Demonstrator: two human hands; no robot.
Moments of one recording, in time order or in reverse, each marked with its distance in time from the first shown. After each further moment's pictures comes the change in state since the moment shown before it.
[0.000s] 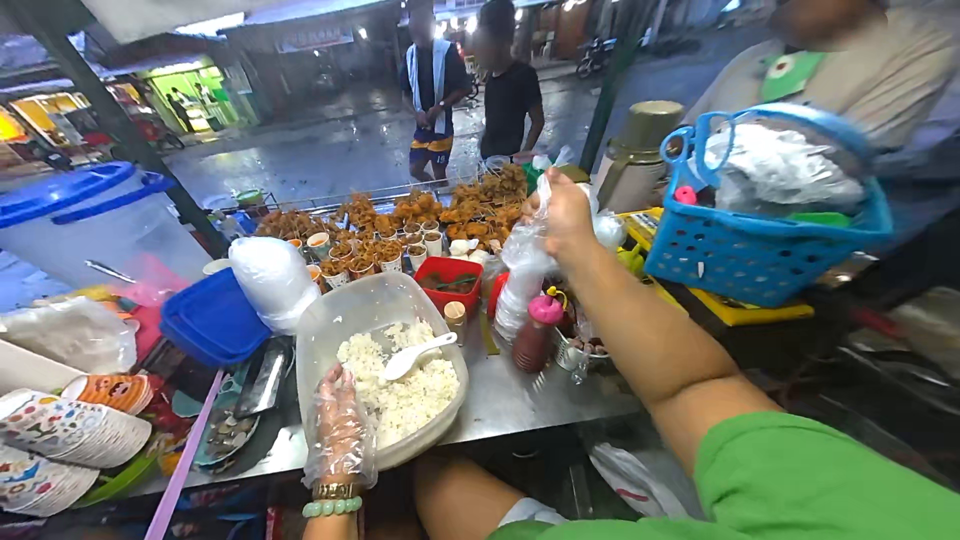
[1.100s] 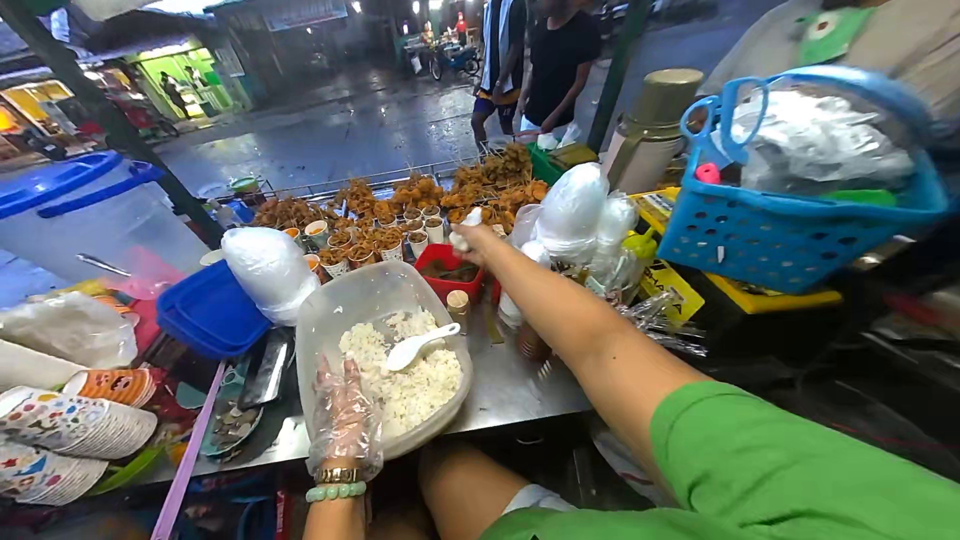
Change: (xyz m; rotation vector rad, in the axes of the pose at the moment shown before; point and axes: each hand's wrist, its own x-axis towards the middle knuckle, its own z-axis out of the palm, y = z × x) left_hand 0.002 0.009 0.001 0.353 -0.062 -0.041; right_hand 0.021 0.130 0.068 -0.165 -0.111 0.663
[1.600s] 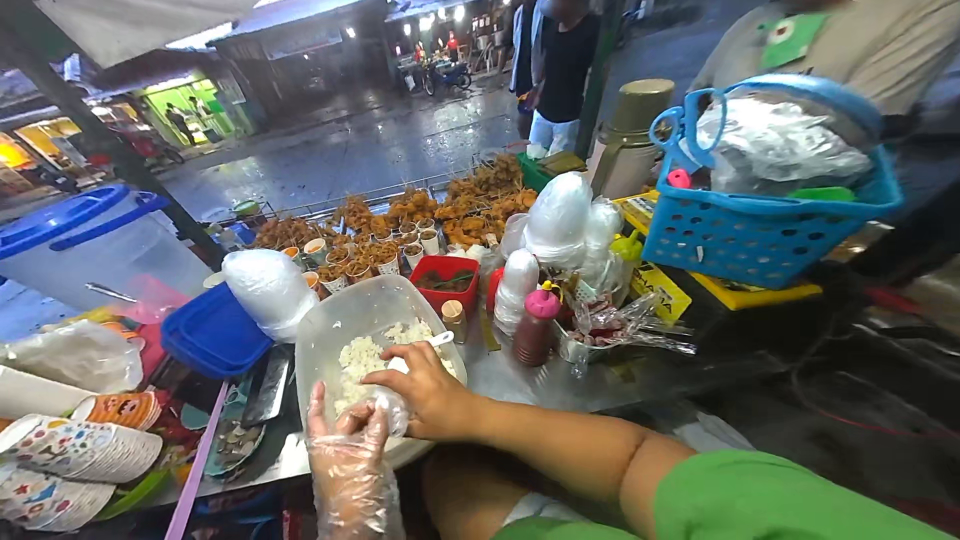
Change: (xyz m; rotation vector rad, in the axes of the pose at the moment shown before) left_hand -0.074 0.034 -0.018 -0.887 0.104 0.183; right_hand -0.204 0.113 0.024 -0.695 -0.529 -1.156
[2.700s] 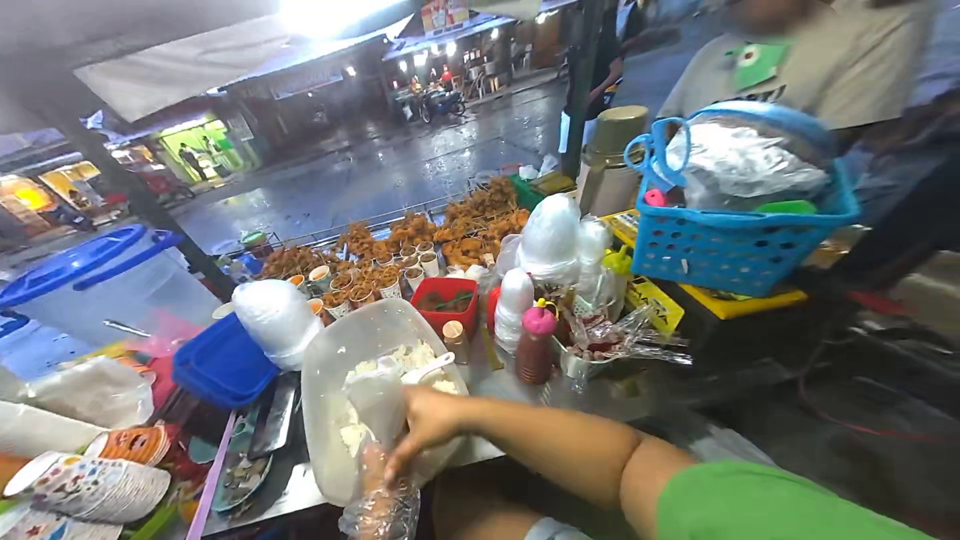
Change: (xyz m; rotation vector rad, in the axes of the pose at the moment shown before) left_hand 0.006 -0.041 -0.003 0.389 -0.297 -0.085; right_hand 0.032 -0.001 -0.021 0.462 -0.353 0.286
